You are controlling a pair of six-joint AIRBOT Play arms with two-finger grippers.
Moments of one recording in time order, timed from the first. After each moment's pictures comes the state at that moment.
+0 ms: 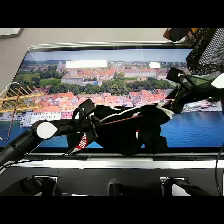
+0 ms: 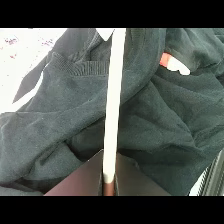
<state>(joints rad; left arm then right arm) -0.61 -1.02 0.82 0.85 -0.64 -0.61 -0.15 -1.26 1.30 -1.08 1.34 0.26</state>
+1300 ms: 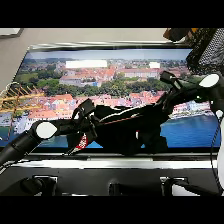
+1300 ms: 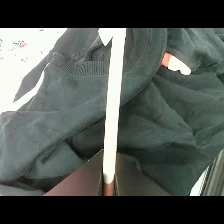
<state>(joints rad) -0.61 -1.02 0.82 0.85 -0.64 -0.61 -0.11 -1.38 1.30 -0.95 1.37 0.21</state>
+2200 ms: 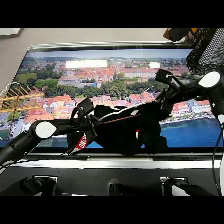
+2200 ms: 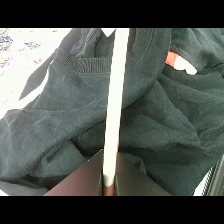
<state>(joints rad) -0.61 -1.02 0.82 0.85 -0.63 -0.61 -0.03 -1.28 1.30 -1.00 1.33 0.24</state>
